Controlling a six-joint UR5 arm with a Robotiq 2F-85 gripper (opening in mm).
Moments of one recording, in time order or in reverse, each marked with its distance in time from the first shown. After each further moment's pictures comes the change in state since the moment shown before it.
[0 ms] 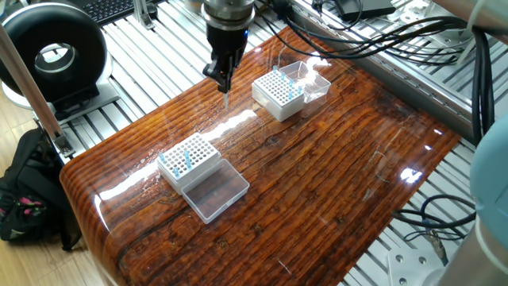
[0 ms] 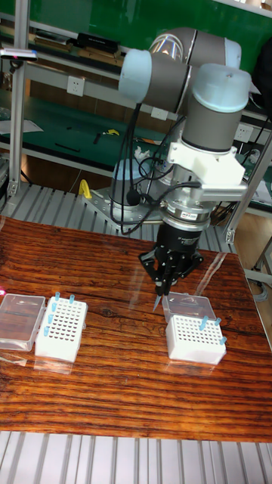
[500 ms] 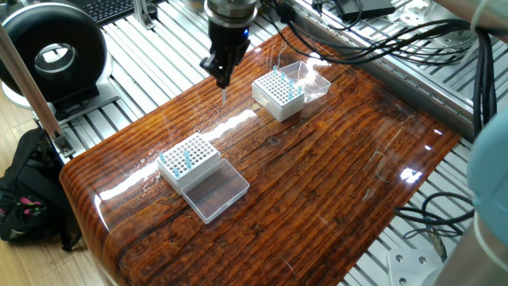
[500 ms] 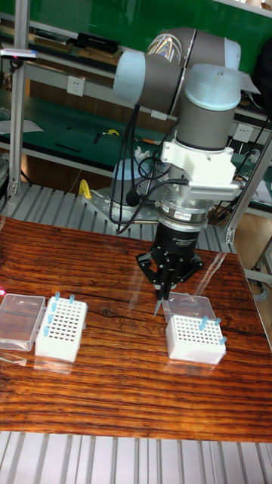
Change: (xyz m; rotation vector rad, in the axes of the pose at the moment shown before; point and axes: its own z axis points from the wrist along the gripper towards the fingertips) arm -0.007 -0.021 0.000 0.009 -0.023 0.052
